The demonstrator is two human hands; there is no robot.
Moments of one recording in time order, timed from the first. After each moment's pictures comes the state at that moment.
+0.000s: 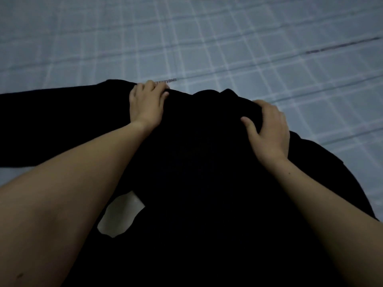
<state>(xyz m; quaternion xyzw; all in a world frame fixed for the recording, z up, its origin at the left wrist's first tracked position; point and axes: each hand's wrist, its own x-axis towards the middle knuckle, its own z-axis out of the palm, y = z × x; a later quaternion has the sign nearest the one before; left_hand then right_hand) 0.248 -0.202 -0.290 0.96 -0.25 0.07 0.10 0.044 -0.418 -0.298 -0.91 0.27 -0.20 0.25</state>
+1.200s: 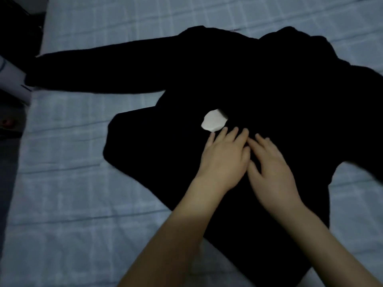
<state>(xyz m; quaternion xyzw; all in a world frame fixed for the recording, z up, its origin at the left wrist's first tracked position) -0.052 -0.022 -0.204 0.90 -0.35 -0.21 0.14 -0.149 -0.117 -0.212 -0.91 0.24 0.02 0.33</state>
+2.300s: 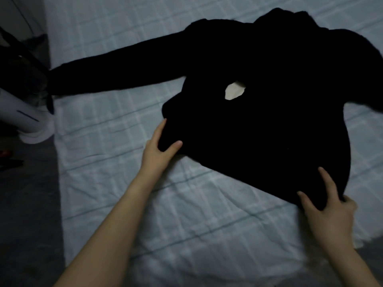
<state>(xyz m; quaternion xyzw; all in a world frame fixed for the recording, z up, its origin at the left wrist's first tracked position) -0.006 0.241 -0.224 0.82 -0.19 -0.18 0.50 -0.326 0.019 -0.255 -0.75 0.58 -0.09 0.30</state>
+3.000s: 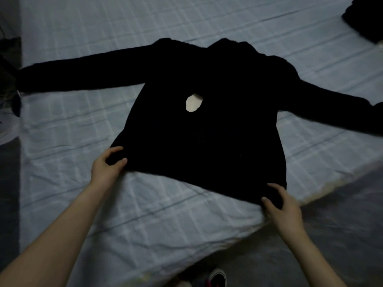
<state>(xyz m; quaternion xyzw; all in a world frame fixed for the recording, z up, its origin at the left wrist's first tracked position) -0.064 0.287 -0.231 0.85 -0.06 -0.16 0.49 -0.410 0.004 -0.237 -0.75 0.51 -0.07 0.41</state>
